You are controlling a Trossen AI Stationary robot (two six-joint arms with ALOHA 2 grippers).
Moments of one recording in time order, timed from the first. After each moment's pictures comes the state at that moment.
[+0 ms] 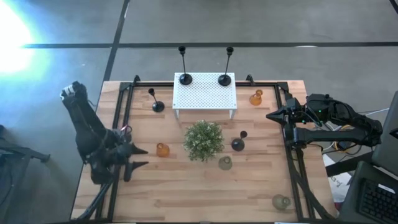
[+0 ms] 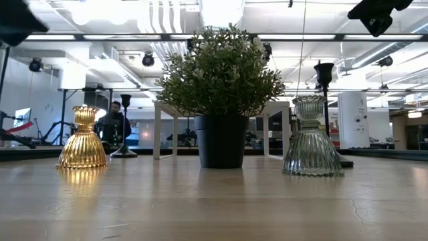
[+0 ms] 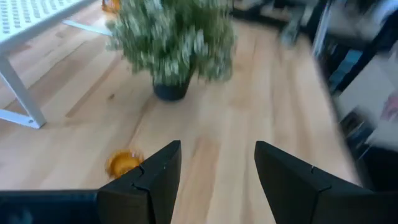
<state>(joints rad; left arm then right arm) -1.08 0.83 0.66 -0.75 -0.96 -1.07 -0.14 0.46 0.84 -0.81 0.00 0.21</state>
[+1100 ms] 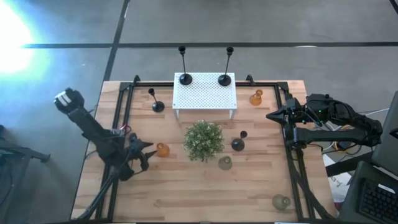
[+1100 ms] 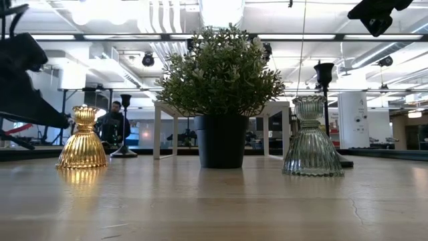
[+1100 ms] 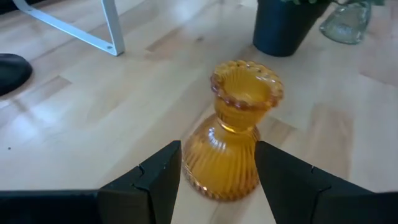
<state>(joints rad) -0.90 1.03 0.29 -0.44 -1.00 -1.31 -0.14 0.46 0.84 -0.81 0.00 0.21</state>
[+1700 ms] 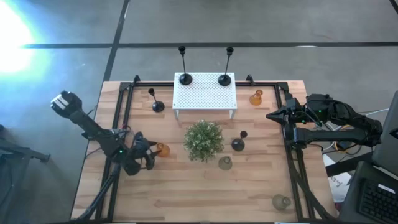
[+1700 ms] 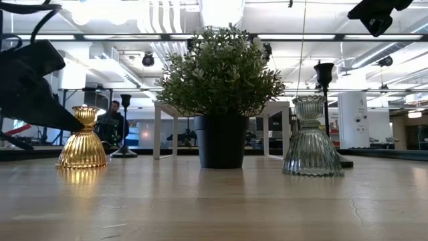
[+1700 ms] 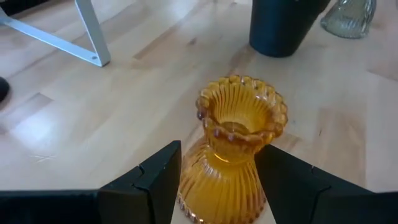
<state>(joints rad) -0.74 1.05 0.24 -0.15 -0.91 -0.98 -0.14 0.46 0.84 -0.81 0.00 0.21</state>
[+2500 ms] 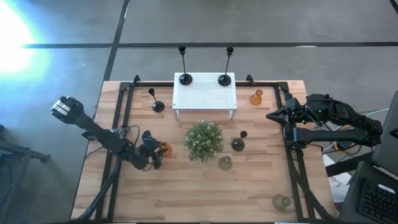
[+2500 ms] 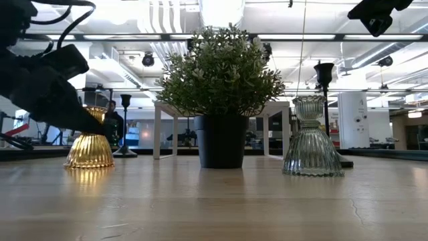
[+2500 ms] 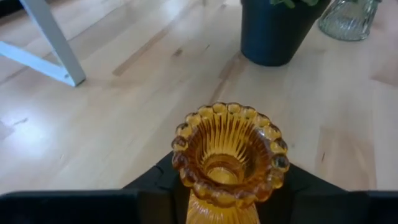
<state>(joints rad) -0.57 1.20 0.24 0.16 -0.79 -0.72 -0.14 0.46 0.84 -0.81 0.00 0.21</state>
